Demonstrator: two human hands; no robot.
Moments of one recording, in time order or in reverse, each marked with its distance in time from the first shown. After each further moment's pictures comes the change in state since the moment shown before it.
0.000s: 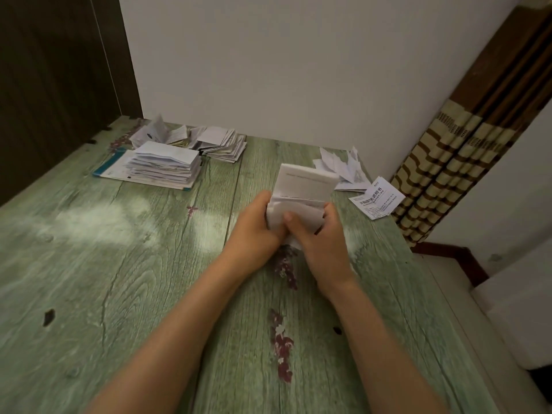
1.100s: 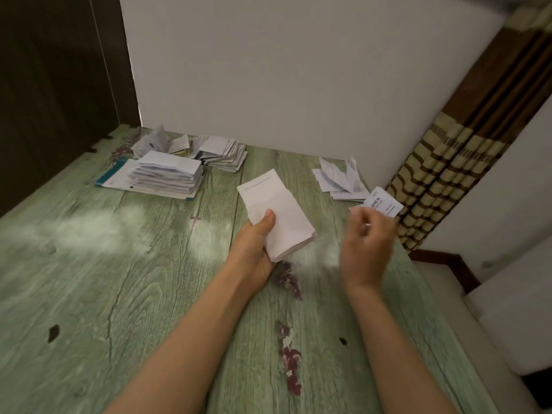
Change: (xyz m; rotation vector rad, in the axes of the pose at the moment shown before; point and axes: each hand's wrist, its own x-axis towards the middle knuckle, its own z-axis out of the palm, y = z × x) left_hand 0.008 0.002 0.007 -1.080 0.144 -0.554; right_hand 0.018 0.012 -0.029 -0.526 0.577 -0.213
